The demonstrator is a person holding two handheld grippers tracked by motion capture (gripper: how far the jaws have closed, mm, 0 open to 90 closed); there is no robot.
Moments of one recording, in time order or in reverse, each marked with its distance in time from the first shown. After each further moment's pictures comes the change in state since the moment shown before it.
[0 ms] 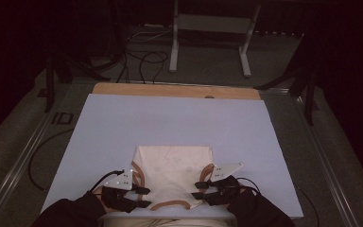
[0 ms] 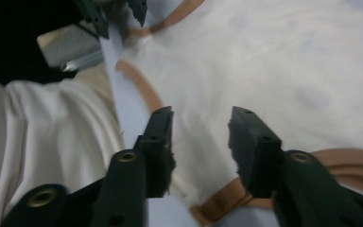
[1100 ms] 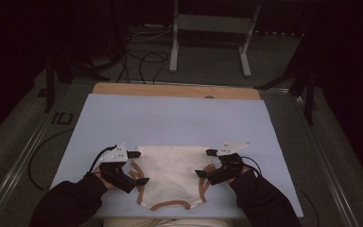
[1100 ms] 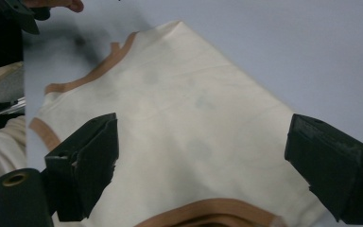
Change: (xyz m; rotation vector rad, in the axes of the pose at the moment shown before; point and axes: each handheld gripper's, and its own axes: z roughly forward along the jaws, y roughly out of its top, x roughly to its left) left arm 0.046 0.031 -0.021 -0.117 0.195 -0.045; right arm -0.056 0.025 -0.010 -0.117 -0.149 -0.002
